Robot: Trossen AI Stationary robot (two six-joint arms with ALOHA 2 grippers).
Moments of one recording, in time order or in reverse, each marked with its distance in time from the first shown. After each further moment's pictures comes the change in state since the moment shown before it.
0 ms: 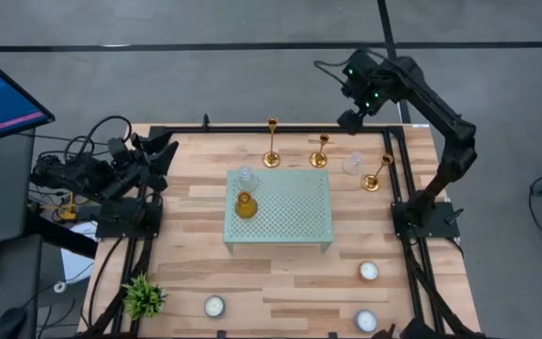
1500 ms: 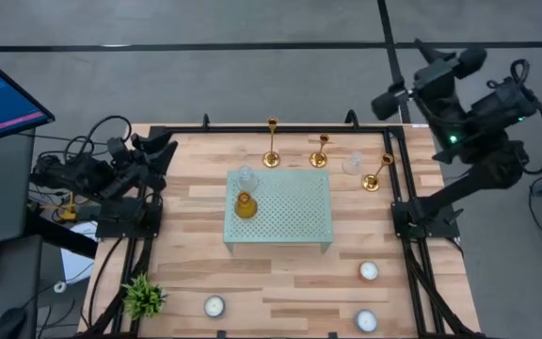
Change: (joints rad) left arm 0.000 0.000 0.000 -0.003 0.000 -0.041; right arm 0.939 -0.394 -0.104 1.676 1.161 -1.086
